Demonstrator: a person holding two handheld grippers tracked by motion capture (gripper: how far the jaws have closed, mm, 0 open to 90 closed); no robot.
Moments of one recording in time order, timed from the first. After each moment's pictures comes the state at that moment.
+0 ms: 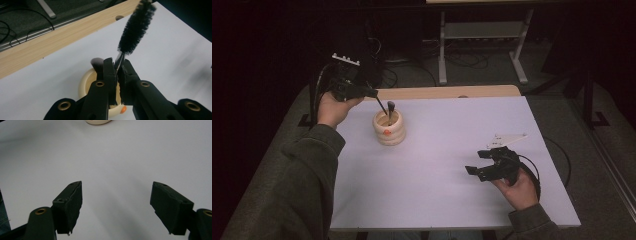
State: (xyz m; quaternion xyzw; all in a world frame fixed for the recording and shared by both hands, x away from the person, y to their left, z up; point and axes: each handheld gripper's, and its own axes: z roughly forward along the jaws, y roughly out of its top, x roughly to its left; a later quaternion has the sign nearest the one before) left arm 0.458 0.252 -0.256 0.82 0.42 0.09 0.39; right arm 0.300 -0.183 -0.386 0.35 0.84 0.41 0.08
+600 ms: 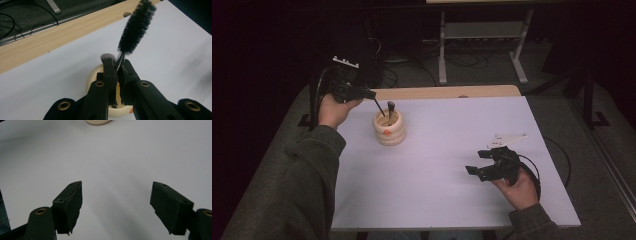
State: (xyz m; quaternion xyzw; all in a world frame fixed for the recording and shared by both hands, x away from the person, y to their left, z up) left arm 0.465 0.259 -0.270 0.81 0.43 0.09 0.38; right arm 0.300 -0.183 -0.386 0.36 0.84 0.41 0.08
